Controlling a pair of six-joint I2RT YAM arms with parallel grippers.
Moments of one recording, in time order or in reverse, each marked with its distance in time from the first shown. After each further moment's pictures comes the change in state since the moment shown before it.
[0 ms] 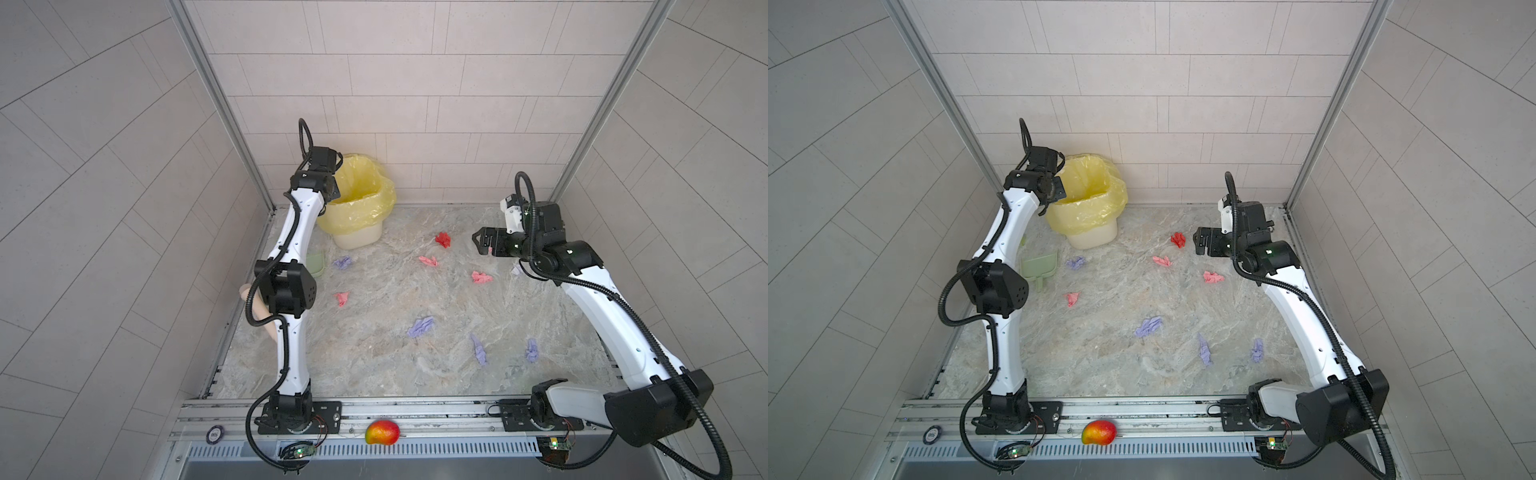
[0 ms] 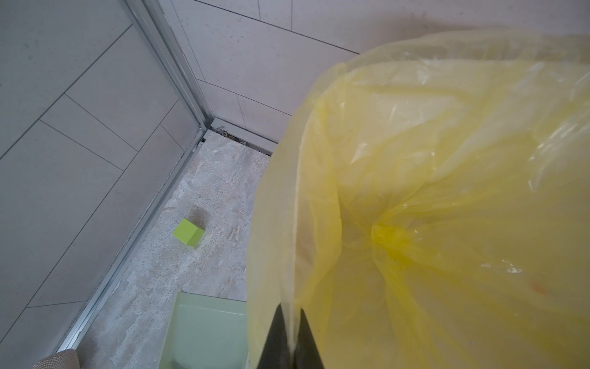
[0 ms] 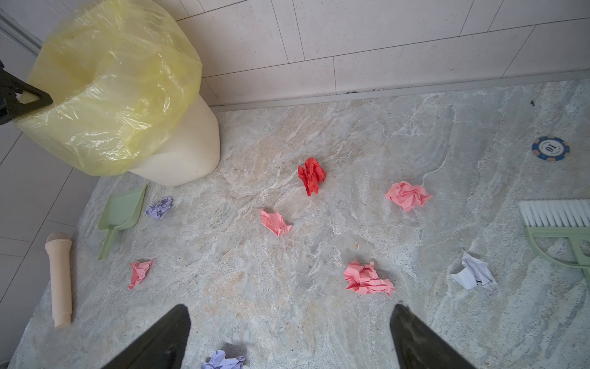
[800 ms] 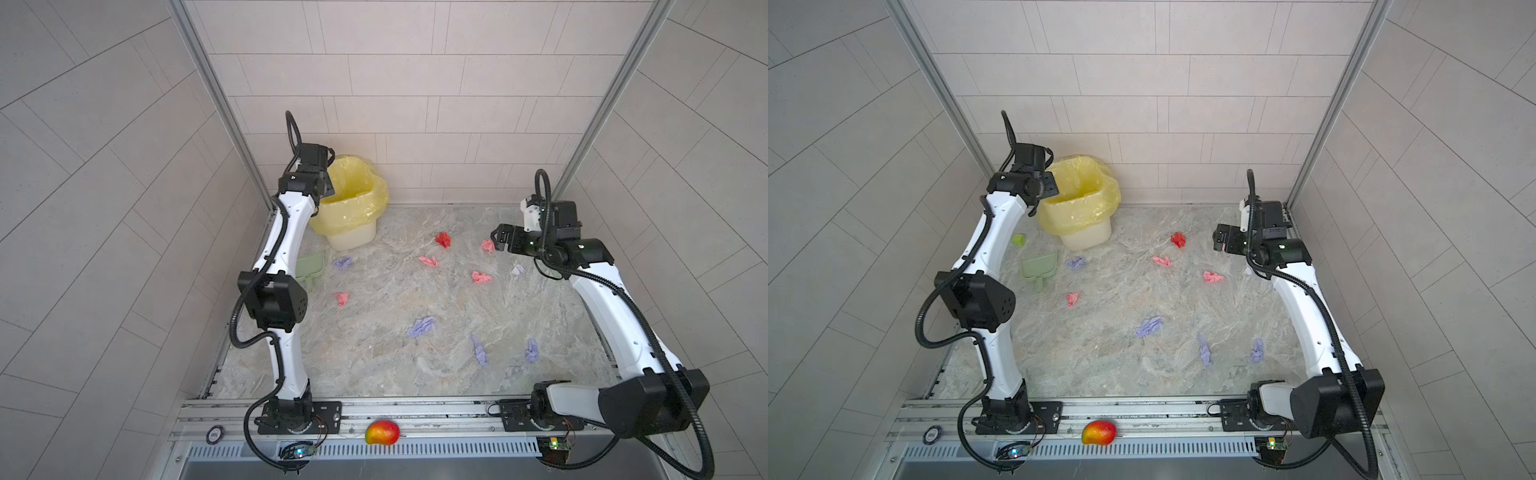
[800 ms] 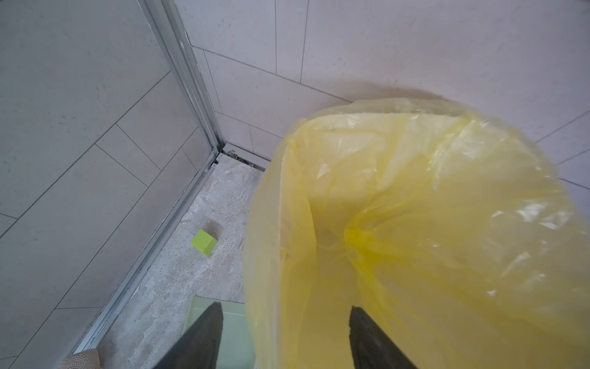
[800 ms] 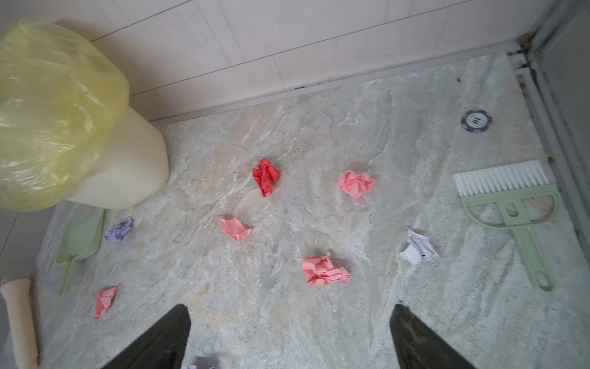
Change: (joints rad) left arm -0.024 -0.226 -0.204 0.113 0.009 0.032; right arm -0.207 0.043 0.001 -0.050 -0.011 -0.027
